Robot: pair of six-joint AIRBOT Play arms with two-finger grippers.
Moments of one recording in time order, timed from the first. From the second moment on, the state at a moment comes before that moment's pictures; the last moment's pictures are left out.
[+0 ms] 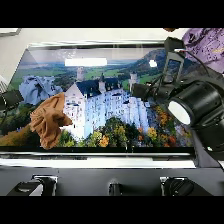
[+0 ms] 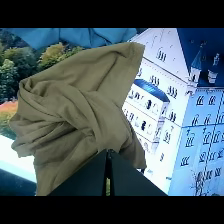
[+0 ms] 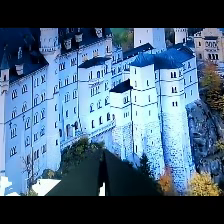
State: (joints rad) left arm -0.02 -0.85 1.21 1.68 -1.25 -1.96; right arm 0.64 -1.05 1.41 -1.89 1.21 2.32
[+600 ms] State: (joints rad) left arm -0.02 -0.88 1.20 1.68 -1.26 -2.01; right arm 0.64 -1.05 1.41 -1.88 1.20 2.32
